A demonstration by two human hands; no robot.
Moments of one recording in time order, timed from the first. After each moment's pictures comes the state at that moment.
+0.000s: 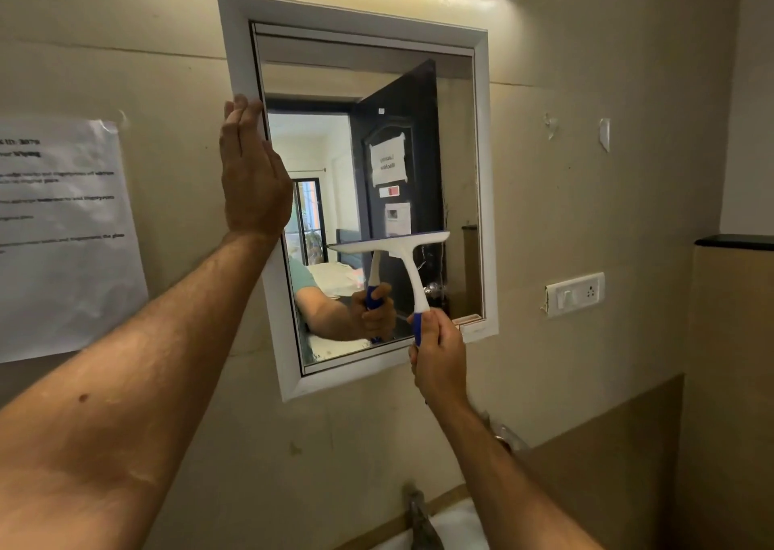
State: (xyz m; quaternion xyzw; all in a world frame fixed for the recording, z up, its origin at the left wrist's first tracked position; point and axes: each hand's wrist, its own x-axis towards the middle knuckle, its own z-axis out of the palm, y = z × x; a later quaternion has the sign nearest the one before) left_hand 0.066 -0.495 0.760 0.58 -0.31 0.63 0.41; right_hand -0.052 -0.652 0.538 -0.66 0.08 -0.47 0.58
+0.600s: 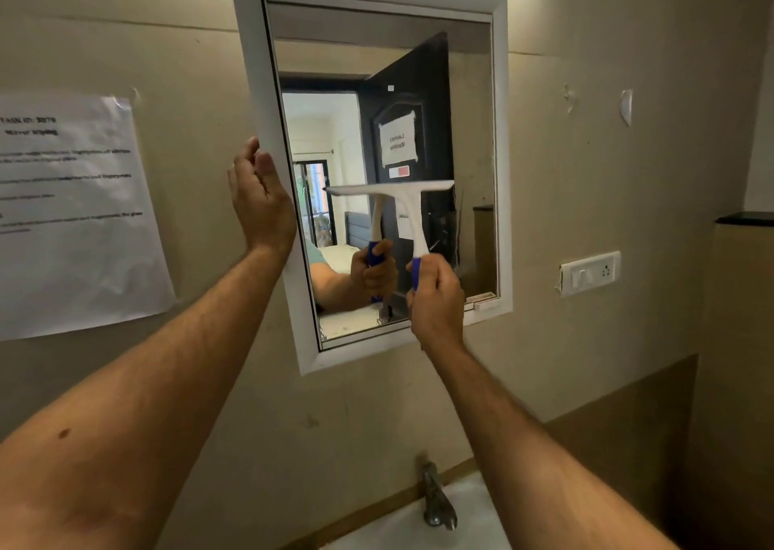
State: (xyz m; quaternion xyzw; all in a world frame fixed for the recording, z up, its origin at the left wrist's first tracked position) left_hand 0.075 -0.486 0.709 0.58 -0.26 0.49 0.59; right_hand -0.044 -0.633 0.580 -0.66 0.07 -0.50 0.56
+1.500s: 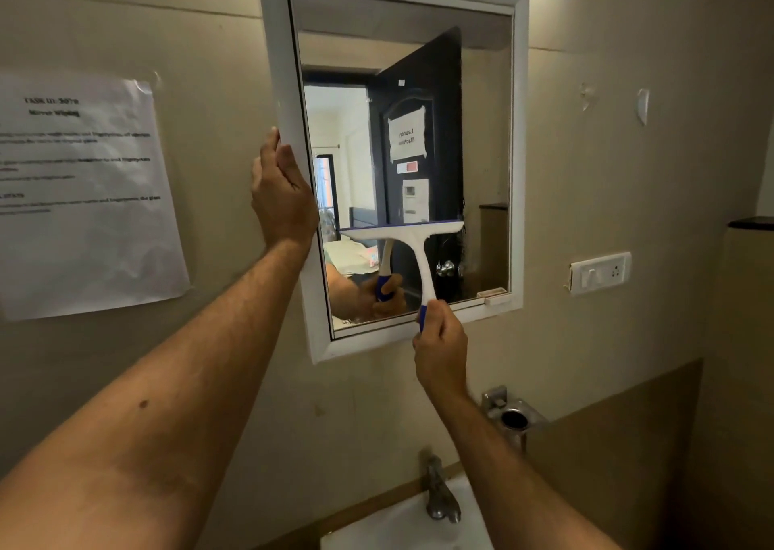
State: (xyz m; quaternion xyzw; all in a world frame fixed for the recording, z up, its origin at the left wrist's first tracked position) left_hand 0.065 -0.487 0.701 0.62 -0.21 0.51 0.56; right_hand -0.039 -0.617 0.507 -0.66 0.09 -0.49 0.56
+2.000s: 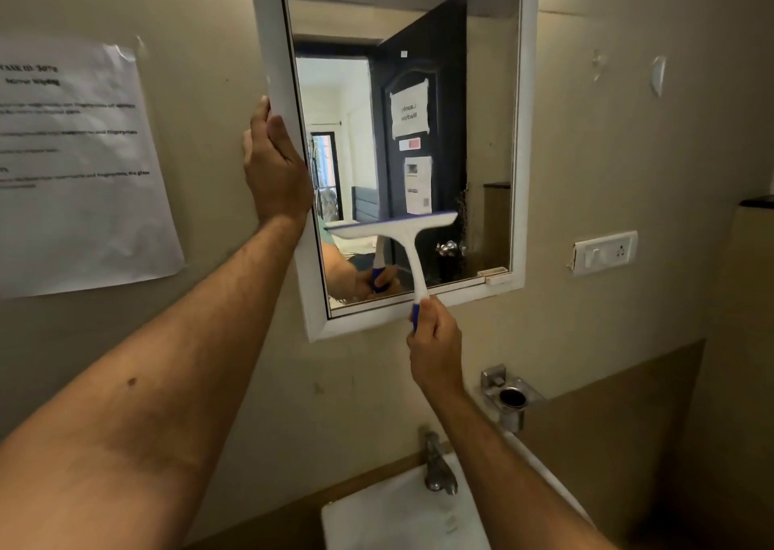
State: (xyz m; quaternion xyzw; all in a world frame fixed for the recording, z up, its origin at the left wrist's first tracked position) left_hand 0.063 -0.490 0.700 0.61 -0.21 0.50 0.58; right_hand -0.039 -0.617 0.478 -0.67 0.07 -0.49 0.55
